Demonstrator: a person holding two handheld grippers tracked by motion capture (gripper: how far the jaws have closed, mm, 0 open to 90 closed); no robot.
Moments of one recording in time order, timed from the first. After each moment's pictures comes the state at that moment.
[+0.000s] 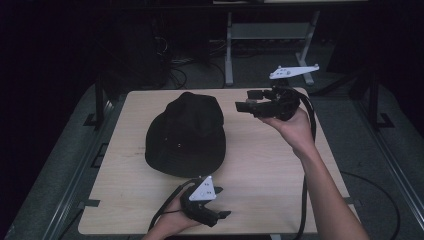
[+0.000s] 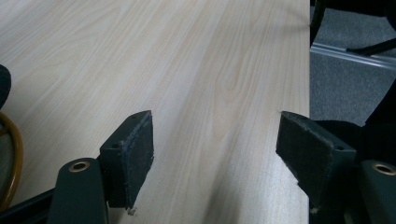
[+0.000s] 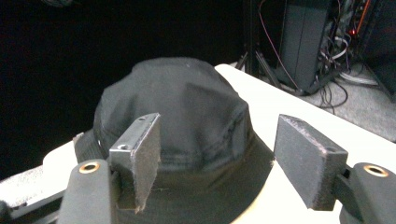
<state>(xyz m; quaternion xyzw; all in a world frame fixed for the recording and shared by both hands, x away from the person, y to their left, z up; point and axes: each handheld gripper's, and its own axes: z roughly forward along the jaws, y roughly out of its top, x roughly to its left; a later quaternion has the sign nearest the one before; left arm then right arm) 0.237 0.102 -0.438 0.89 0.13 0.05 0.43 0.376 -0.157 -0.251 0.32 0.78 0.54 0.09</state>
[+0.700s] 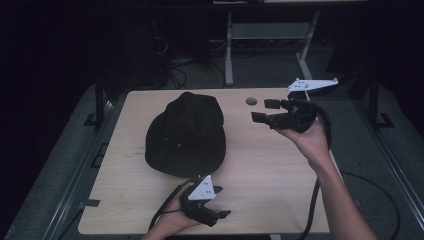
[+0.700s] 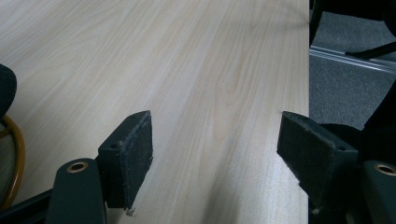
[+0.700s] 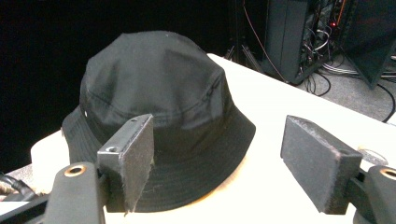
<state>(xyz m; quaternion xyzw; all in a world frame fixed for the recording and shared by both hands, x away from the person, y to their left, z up) 0.238 0.103 -0.438 0.89 0.13 0.06 0.44 0.356 -0.193 -0.272 0.34 0.77 0.53 0.10</state>
